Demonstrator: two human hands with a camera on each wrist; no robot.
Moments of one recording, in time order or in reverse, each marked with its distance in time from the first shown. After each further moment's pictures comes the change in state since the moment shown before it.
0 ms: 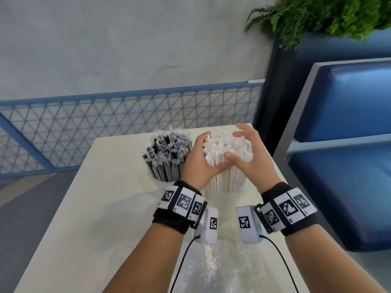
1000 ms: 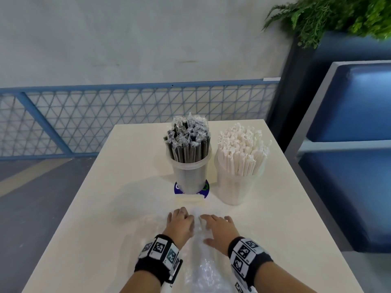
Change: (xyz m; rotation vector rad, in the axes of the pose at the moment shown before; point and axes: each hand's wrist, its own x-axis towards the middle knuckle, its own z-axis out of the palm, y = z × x) left_hand -0.155 -0.136 -0.035 0.986 -0.518 -0.310; right_hand -0.151 0.064 0.108 -0.849 -0.889 0.306
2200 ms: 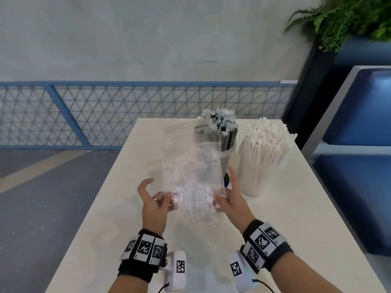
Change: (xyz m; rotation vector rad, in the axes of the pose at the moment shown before) left_hand -0.087 -0.059 -0.048 -1.482 0.770 -0.133; right_hand -0.022 -0.060 -0.029 1.079 0.420 -0.214
